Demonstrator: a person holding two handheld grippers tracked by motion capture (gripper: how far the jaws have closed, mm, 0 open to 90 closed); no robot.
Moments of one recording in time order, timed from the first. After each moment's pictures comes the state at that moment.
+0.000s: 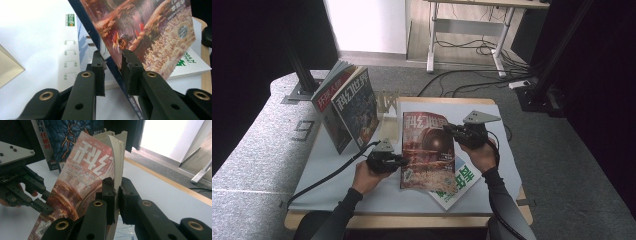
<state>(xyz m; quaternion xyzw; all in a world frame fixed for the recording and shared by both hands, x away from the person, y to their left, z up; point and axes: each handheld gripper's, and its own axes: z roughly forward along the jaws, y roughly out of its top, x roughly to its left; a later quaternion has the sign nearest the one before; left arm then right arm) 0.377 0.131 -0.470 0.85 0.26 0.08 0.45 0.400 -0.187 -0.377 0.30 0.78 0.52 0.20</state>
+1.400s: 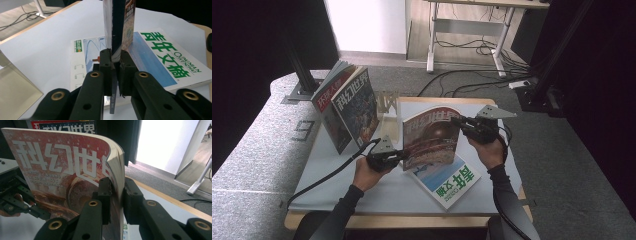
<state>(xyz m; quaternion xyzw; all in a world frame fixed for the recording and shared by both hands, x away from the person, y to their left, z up) 0.369 0.126 -0.449 0.84 0.21 0.14 0.48 0.398 -0.210 -0.357 0.30 0.74 0.57 0.21</state>
